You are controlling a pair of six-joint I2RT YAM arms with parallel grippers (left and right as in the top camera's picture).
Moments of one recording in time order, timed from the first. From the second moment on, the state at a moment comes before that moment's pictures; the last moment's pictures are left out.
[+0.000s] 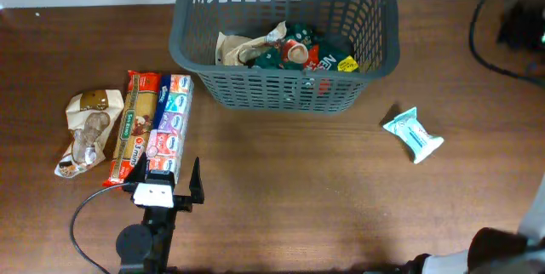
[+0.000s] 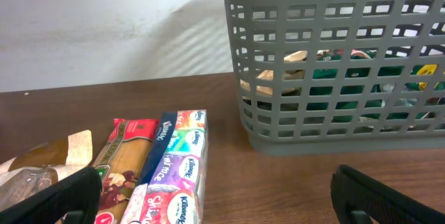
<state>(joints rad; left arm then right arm) 0.02 0.01 0.02 -0.07 0.10 0.05 -0.40 1.63 1.85 -0.98 -0.11 -0.12</state>
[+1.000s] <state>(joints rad) 0.02 0.01 0.02 -0.07 0.10 0.05 -0.22 2.04 1.37 -0.93 0.00 -0.51</state>
